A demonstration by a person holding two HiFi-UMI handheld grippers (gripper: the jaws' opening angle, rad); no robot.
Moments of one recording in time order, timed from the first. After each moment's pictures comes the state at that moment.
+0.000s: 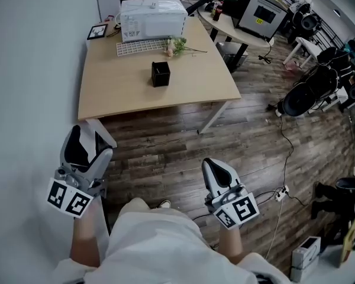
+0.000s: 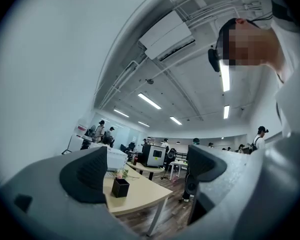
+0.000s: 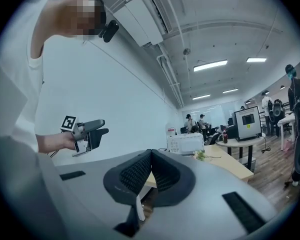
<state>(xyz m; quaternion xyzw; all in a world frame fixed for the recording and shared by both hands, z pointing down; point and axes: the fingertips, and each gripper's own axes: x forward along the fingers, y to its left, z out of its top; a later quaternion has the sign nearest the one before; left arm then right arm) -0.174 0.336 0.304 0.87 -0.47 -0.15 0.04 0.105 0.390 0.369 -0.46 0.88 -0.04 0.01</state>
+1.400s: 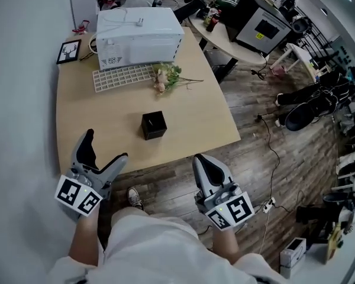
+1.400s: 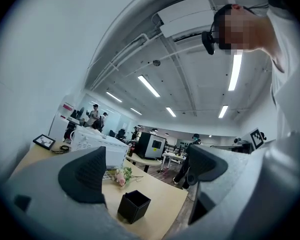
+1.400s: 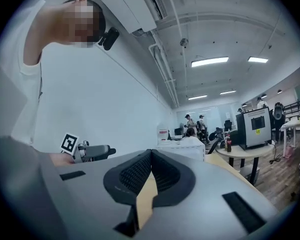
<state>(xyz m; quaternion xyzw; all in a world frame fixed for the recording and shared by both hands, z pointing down) -0.159 -0.024 0.362 0.91 -0.39 -0.11 0.11 0.049 0.044 0.329 -0.49 0.87 -0.03 0.00</state>
